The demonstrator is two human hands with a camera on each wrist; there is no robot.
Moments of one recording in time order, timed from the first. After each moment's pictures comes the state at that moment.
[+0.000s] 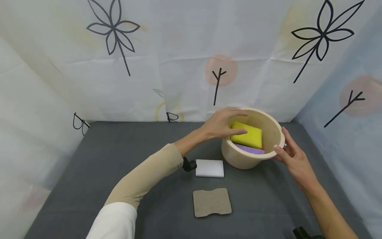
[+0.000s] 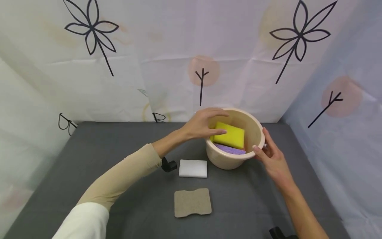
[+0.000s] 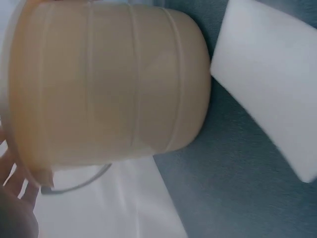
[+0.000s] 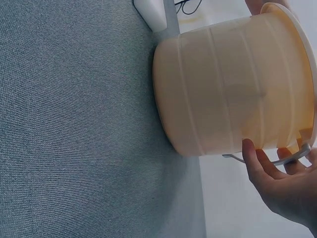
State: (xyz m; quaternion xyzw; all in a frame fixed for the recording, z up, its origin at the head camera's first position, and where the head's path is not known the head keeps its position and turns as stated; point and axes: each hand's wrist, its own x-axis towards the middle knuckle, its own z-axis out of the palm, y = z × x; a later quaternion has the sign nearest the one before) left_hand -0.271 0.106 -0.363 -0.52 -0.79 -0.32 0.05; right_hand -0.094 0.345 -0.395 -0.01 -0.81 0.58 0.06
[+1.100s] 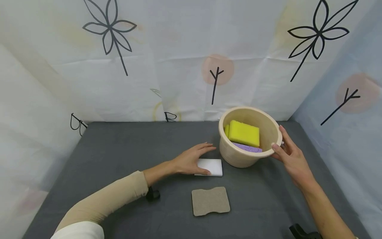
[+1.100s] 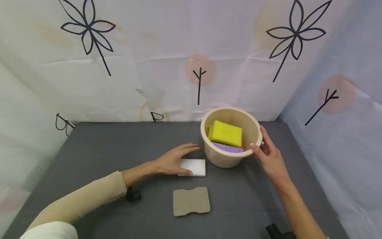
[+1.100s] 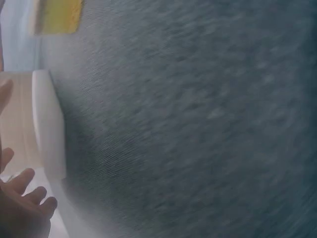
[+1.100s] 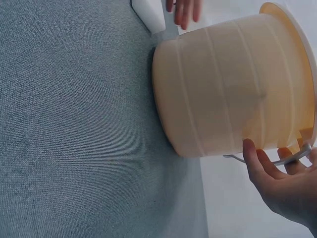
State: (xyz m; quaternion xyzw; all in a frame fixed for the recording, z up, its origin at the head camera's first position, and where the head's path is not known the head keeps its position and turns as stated) left_hand -0.215 0.003 -0.464 -0.48 -0.82 -0.29 -0.11; right_hand -0.093 0.343 -0.397 0.00 -0.80 0.60 0.07
